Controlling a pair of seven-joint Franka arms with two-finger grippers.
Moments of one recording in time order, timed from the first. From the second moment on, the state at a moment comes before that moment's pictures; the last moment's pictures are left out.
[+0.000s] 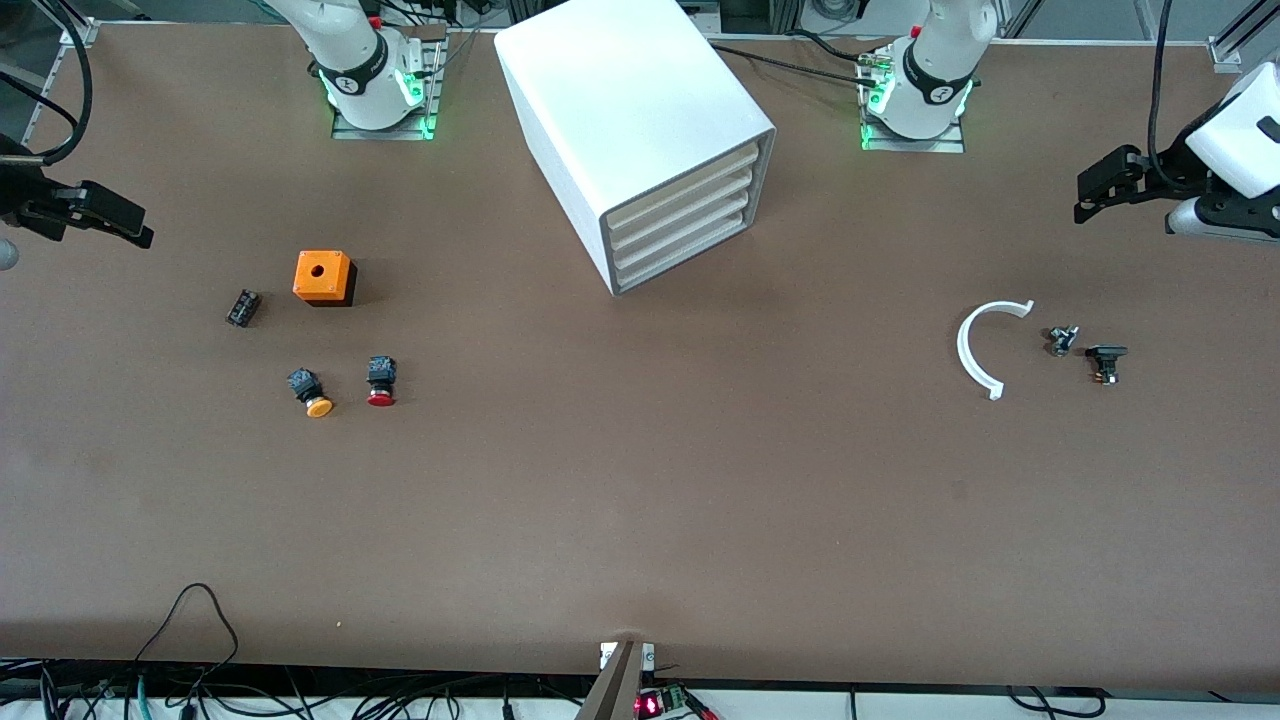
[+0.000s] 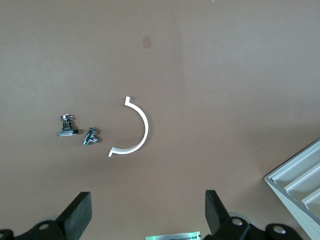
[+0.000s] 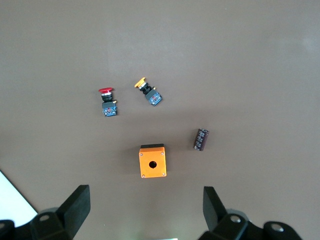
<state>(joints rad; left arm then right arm) 0.19 -0.06 -0.21 -1.64 -0.01 1.51 0.10 -0.02 0.01 -0.02 -1.59 -0.03 1.54 0.03</state>
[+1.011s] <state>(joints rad) 0.19 -0.05 -0.21 -1.62 -0.01 1.51 0.11 -0.02 0.01 -0.02 -1.59 -0.03 1.54 0.03</state>
